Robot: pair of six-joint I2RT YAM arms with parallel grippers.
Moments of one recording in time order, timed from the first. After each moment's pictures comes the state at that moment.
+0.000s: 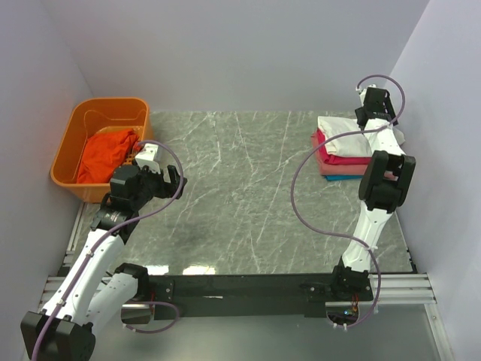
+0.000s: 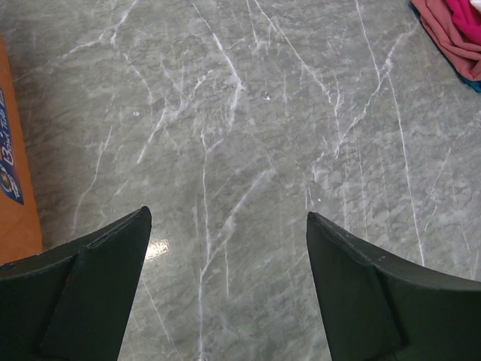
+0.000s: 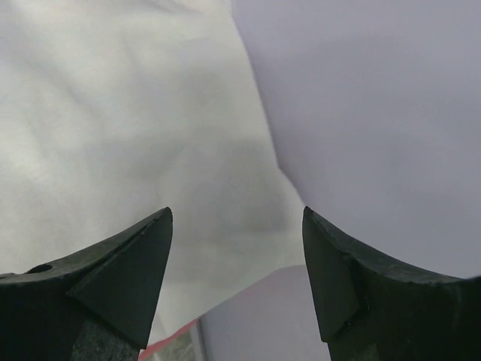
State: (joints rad) left arm -0.22 0.80 0.67 -0.21 0.19 -0.15; right arm -0.22 2.16 1.85 -0.31 0.50 -0.61
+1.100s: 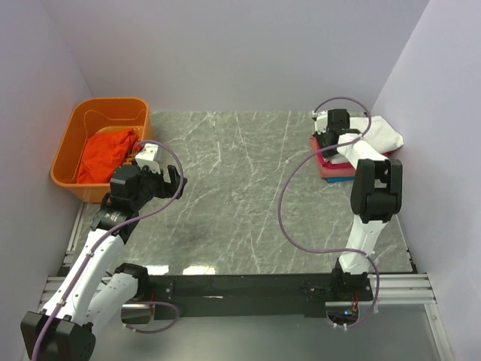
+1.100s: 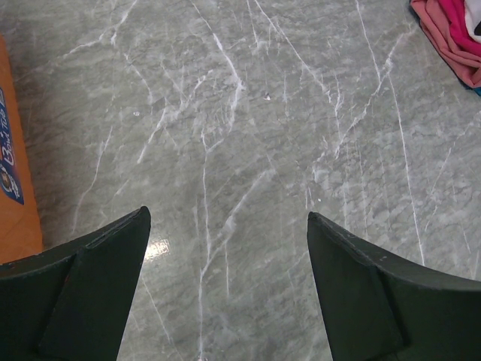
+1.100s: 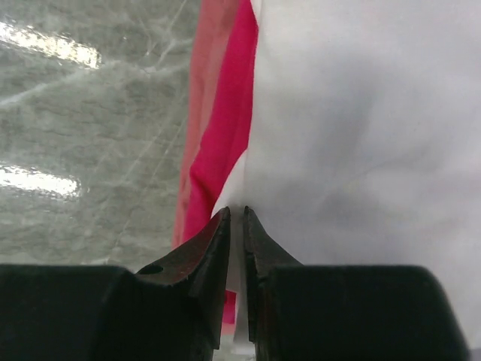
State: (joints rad) left arm -0.22 0.80 0.67 -0.21 0.19 -0.14; right arm -0.01 1.96 1.46 -0.43 0.03 -0.36
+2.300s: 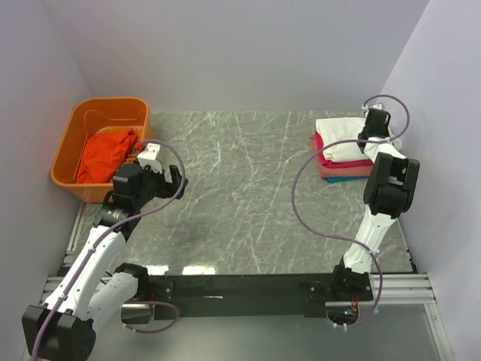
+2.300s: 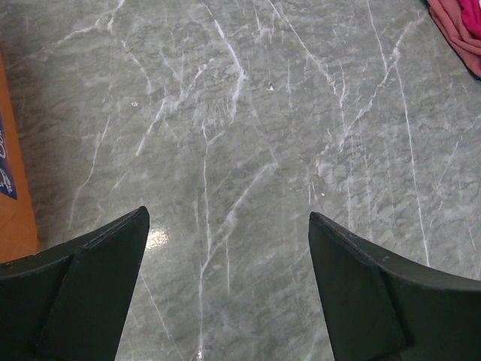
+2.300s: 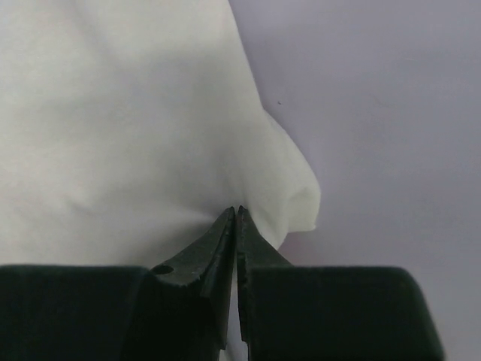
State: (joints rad) left arm -0.22 0.84 0.67 -0.21 0.19 -0.14; right arm -0.27 2.07 1.49 -0.01 0.54 -0.55
